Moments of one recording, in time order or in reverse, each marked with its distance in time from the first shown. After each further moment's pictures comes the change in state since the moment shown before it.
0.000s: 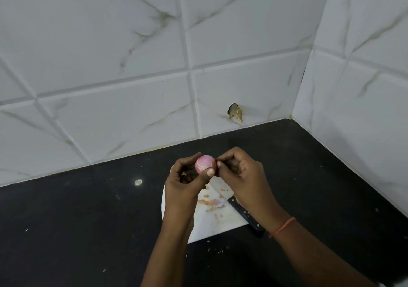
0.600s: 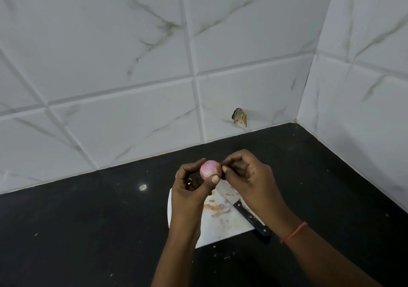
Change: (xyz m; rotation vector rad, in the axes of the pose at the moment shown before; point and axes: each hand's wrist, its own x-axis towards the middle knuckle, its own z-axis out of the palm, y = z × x) left_hand -0.006 -0.002 -0.003 -0.020 -0.022 0.022; right_hand 0.000 -0.004 -0.005 -0.007 -0.013 -0.026
